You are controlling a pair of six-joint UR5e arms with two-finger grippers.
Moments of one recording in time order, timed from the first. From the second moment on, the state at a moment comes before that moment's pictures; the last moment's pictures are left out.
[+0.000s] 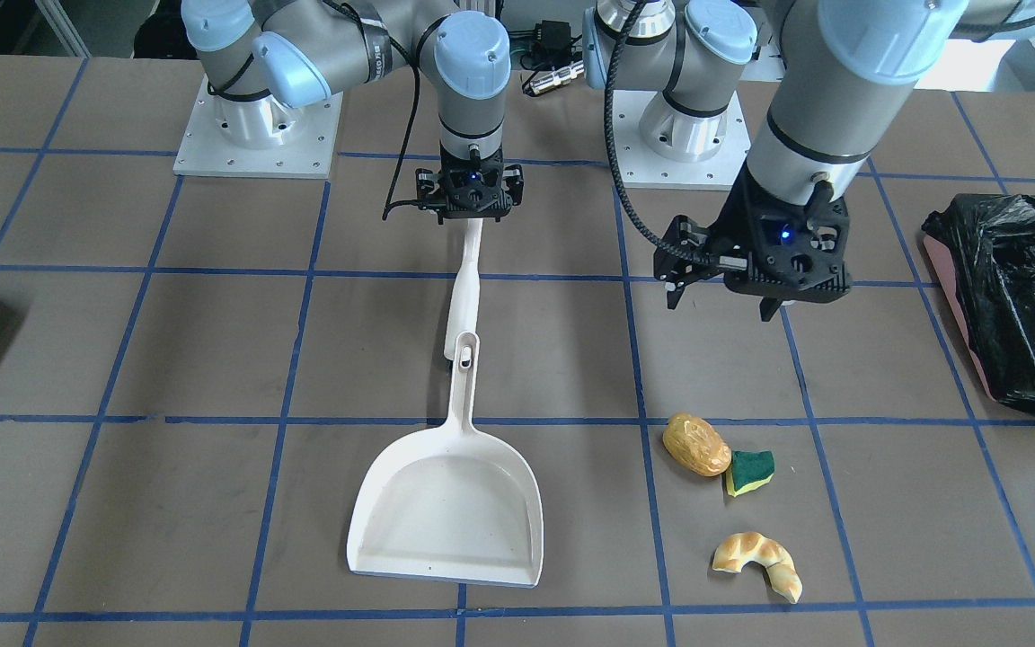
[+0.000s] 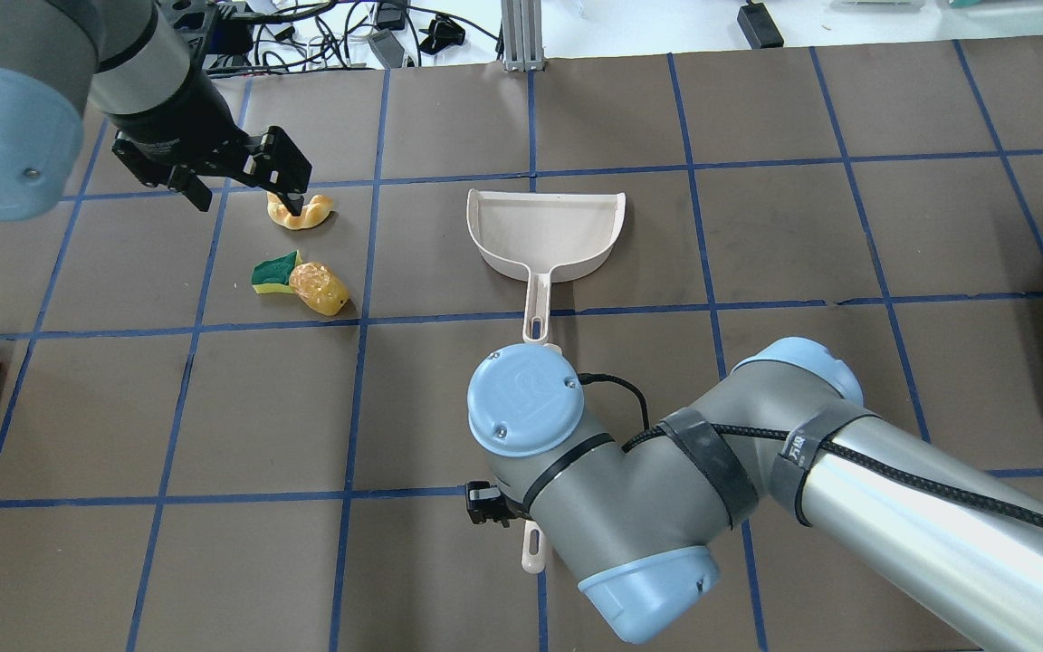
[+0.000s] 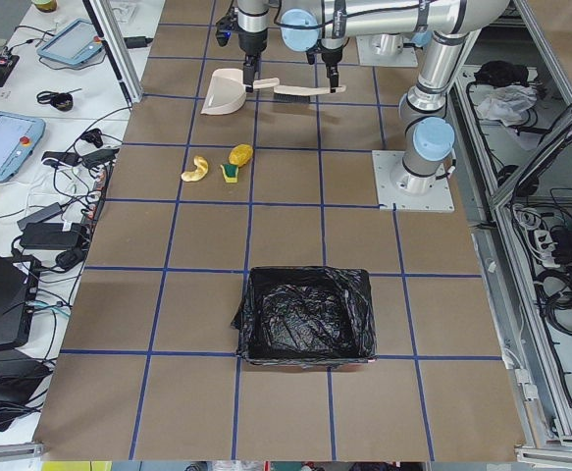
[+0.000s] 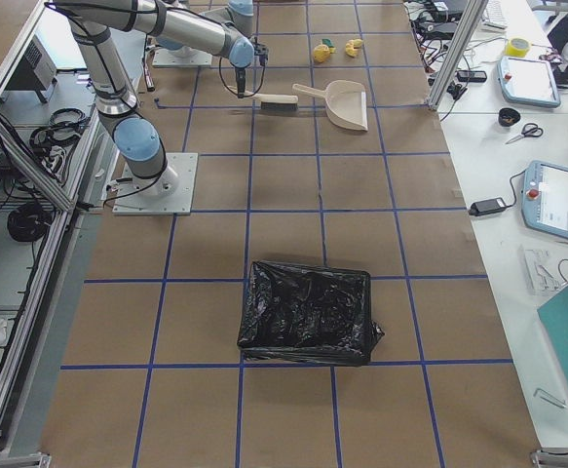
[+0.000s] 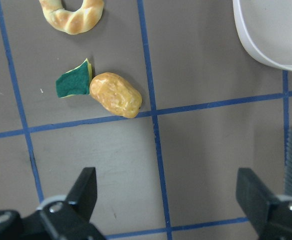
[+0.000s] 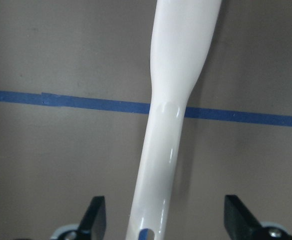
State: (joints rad) left arm -1.59 -1.68 -1.60 -1.35 1.56 0.13; right arm 2.19 -1.46 2.11 -2.11 -1.53 0.52
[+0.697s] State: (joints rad) left arm -1.82 -1.92 -1.54 -1.19 1.56 -0.03; right arm 2.19 -1.44 2.11 -2.10 -1.50 0.58
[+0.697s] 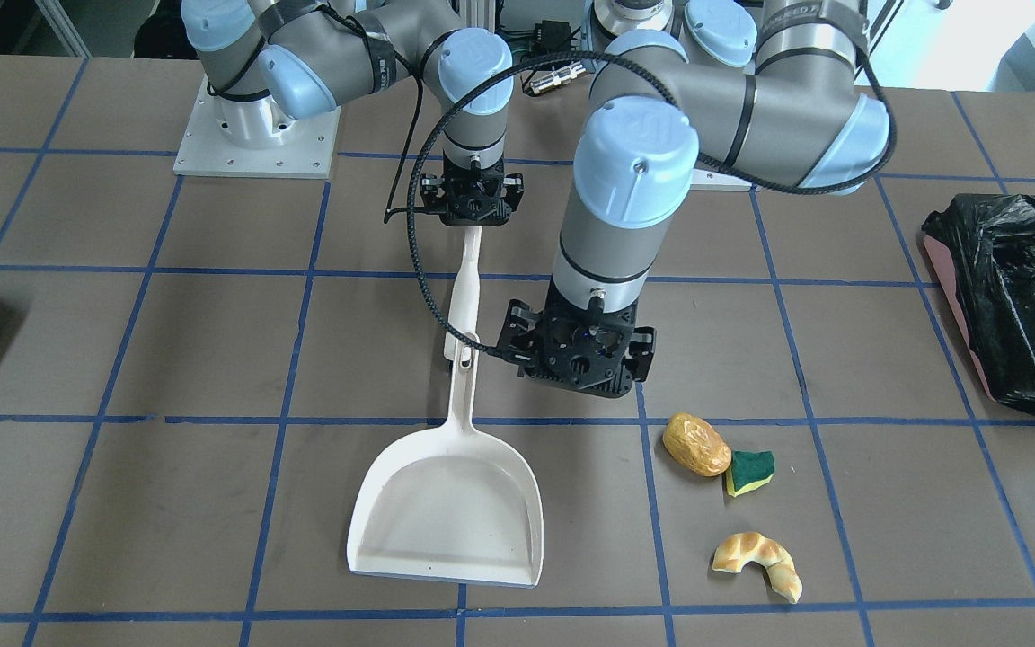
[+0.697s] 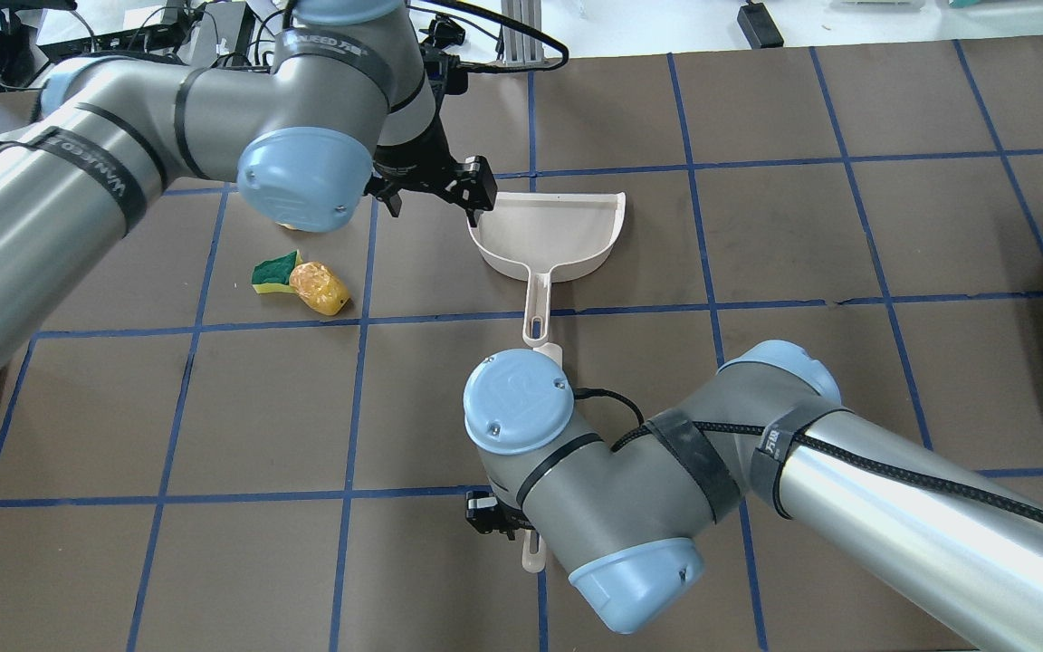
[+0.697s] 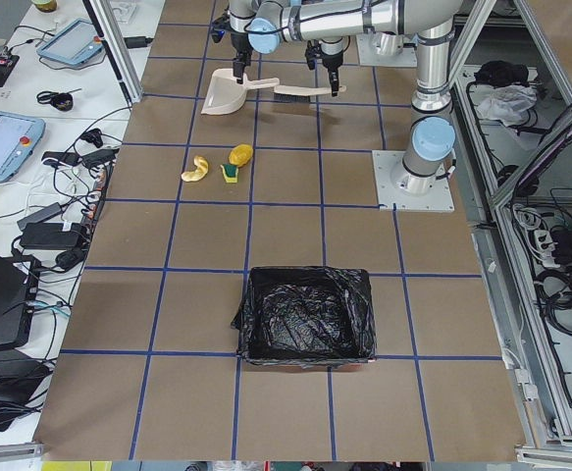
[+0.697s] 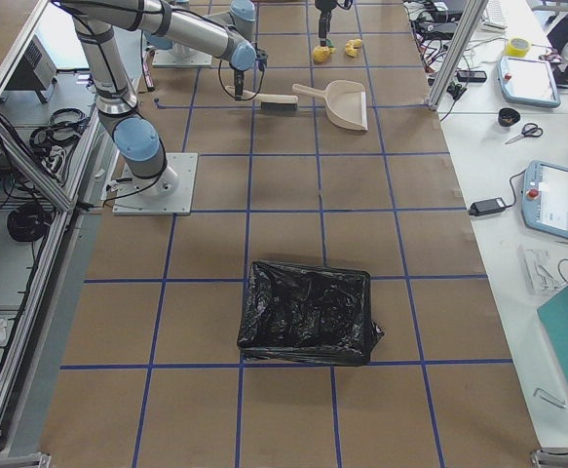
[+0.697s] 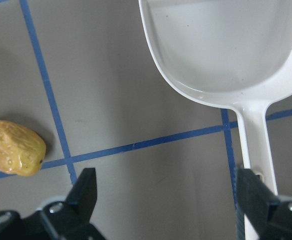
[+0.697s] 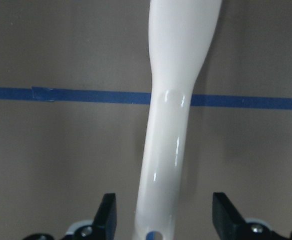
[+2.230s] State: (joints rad) left arm -1.97 -2.06 -1.58 -1.10 1.55 -0.13; right arm 2.19 -1.44 2.11 -2.10 -1.45 0.72
